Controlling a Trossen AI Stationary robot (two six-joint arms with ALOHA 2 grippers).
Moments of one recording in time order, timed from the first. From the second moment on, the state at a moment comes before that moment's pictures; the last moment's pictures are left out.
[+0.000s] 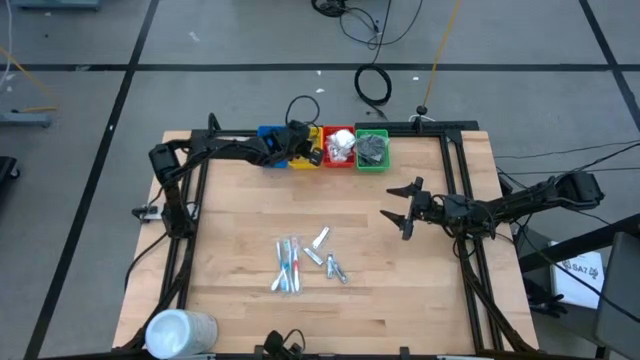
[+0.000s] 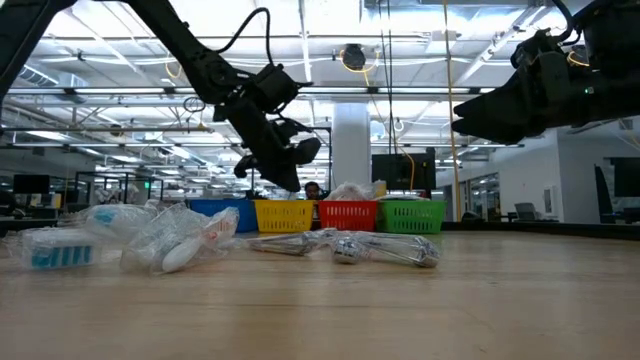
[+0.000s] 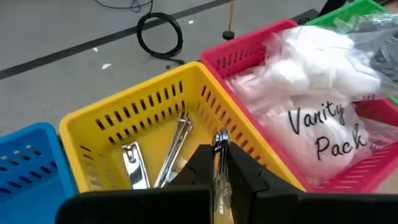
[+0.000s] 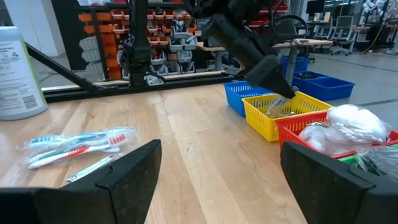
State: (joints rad) left arm 0.51 1.87 1.12 0.05 -0.26 -0.37; right arm 0.07 0.86 0.02 0.80 0.34 0.06
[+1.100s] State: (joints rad) left arm 0.38 1.56 1.11 0.02 -0.08 -0.20; right arm 0.07 0.86 0.02 0.74 0.34 0.07
